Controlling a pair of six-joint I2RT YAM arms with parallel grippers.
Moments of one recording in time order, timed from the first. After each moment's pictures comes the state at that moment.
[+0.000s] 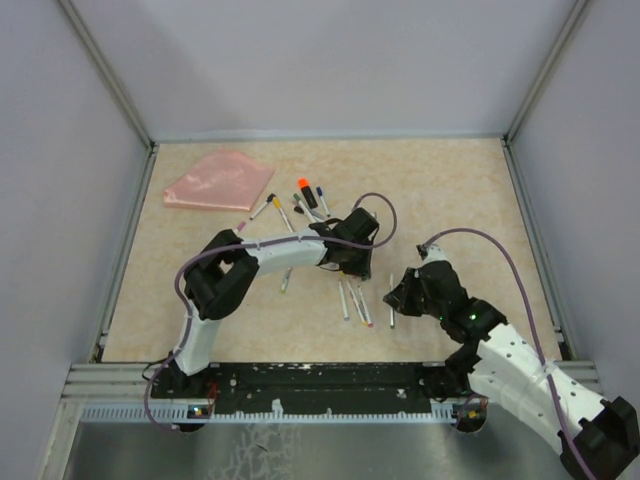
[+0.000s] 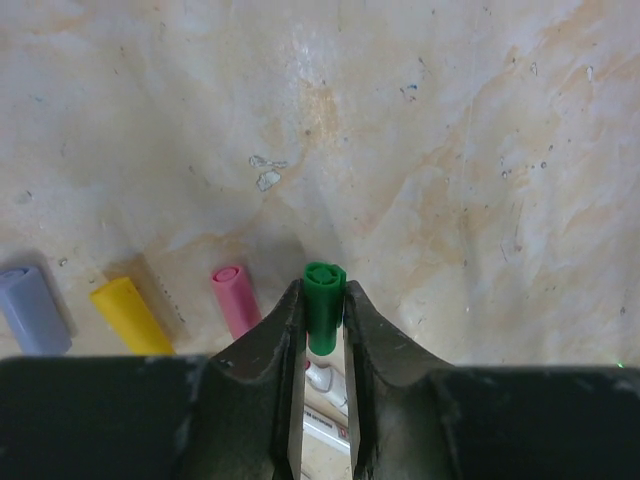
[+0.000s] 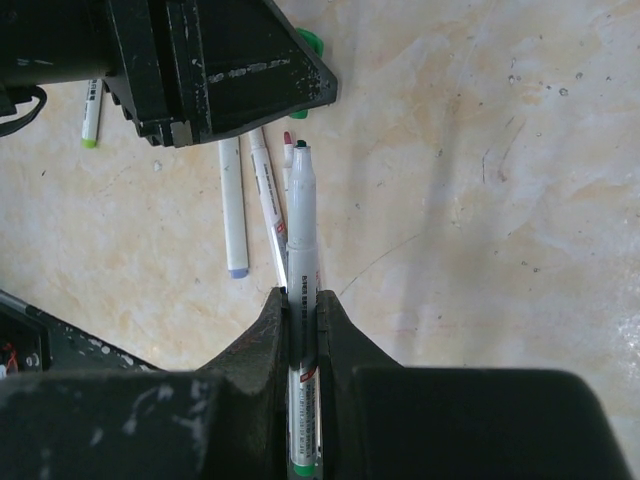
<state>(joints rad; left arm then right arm) -0.95 2.08 1.46 -0.36 0.02 -0.65 0.61 0.64 0.39 -0.44 0.00 0.70</state>
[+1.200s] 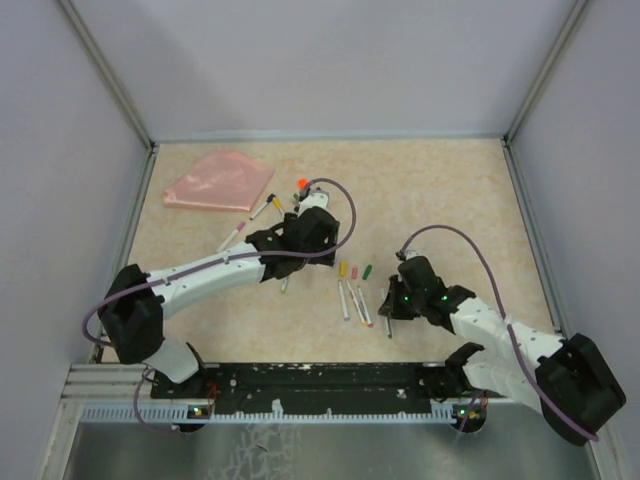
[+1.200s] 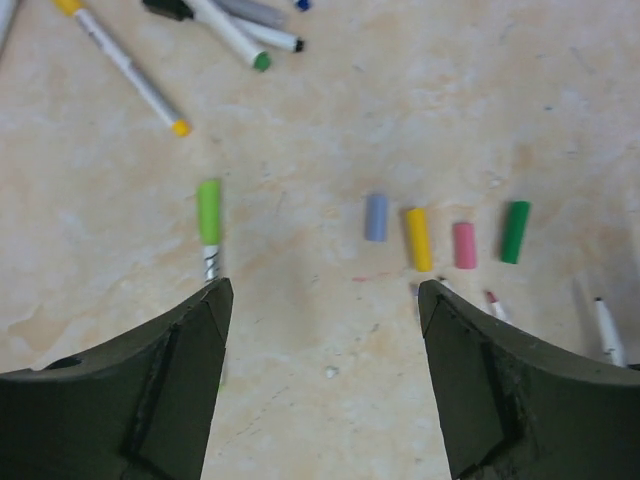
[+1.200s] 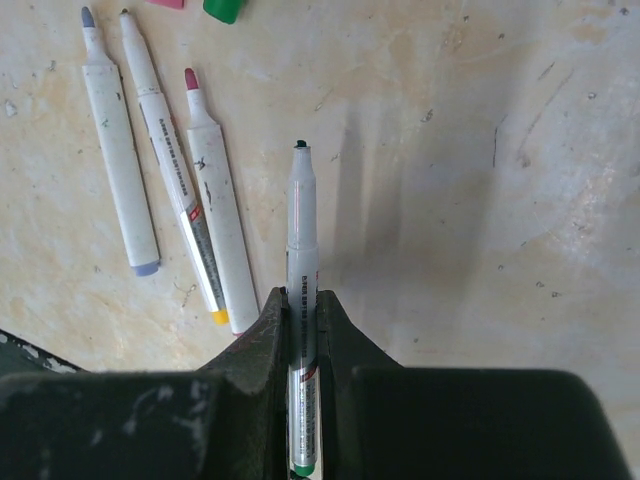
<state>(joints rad) -0.95 1.58 1.19 -0.41 -0.46 -0.51 0.61 0.97 0.37 -0.32 -0.07 0.64</state>
